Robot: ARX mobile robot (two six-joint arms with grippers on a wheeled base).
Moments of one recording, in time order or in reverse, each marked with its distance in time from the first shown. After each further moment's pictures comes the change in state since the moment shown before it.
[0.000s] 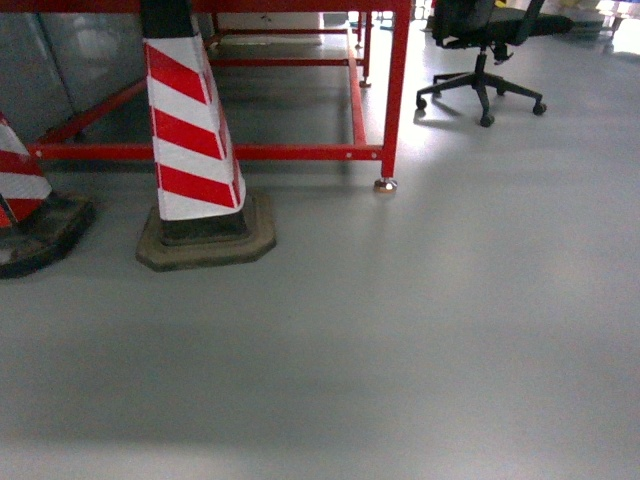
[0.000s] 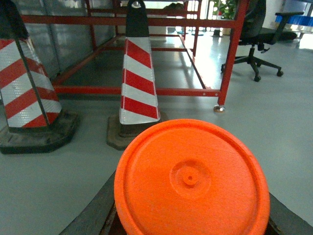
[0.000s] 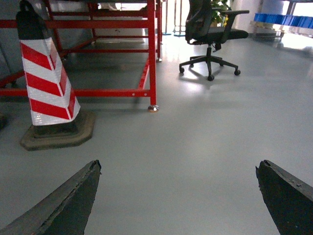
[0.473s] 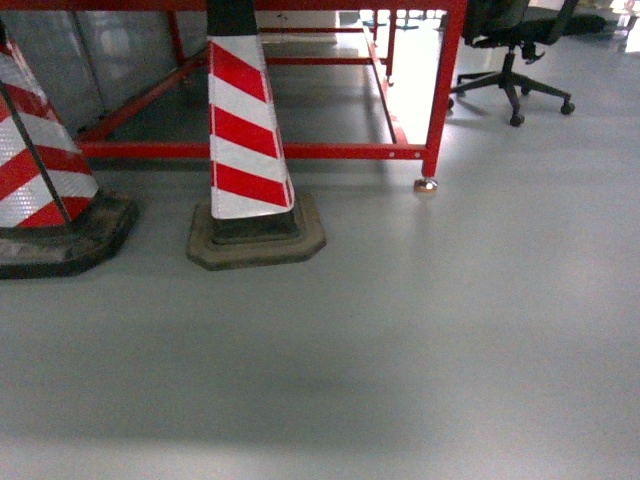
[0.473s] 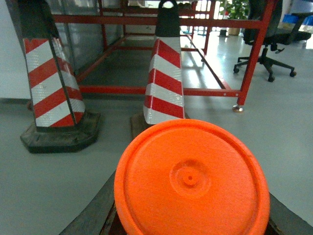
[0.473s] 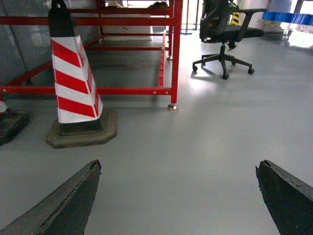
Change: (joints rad) left arm 0.000 0.000 0.000 0.000 0.000 0.000; right arm 0.000 0.000 0.000 -0.001 0.000 0.000
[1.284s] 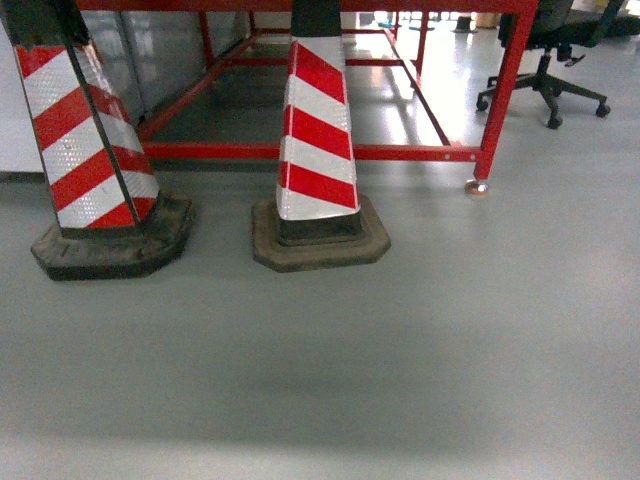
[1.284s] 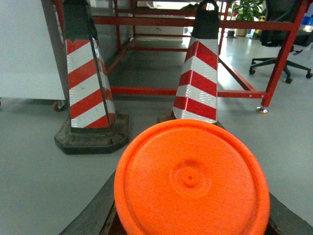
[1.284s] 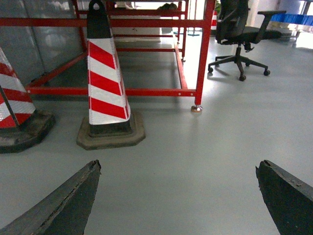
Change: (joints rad) left arm 0.000 0.000 0.000 0.000 -0.003 0.000; right arm 0.000 0.000 0.000 -0.001 -0.003 0.000
